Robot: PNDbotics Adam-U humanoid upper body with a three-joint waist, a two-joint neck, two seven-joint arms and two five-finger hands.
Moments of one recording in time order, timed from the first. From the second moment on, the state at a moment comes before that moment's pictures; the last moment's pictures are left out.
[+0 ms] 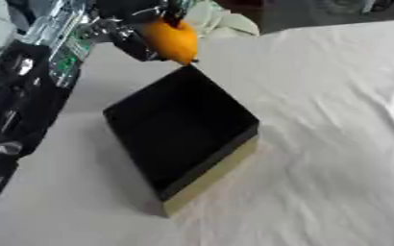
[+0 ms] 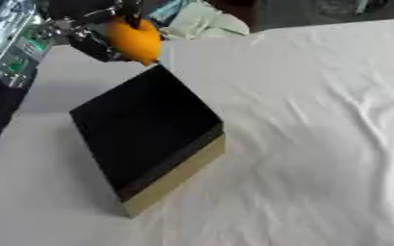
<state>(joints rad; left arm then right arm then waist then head) -0.98 0.52 -0.24 -1.35 -1.01 -0.52 -0.22 -0.36 -0.33 -0.29 -1.82 0.04 -0.19 0.13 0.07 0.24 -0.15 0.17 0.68</state>
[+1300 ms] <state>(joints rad) -0.87 0.45 -0.29 -1.31 -1.09 -0.58 -0.29 -0.36 -0.33 -0.29 -1.82 0.04 -0.19 0.12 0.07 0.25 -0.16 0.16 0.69</state>
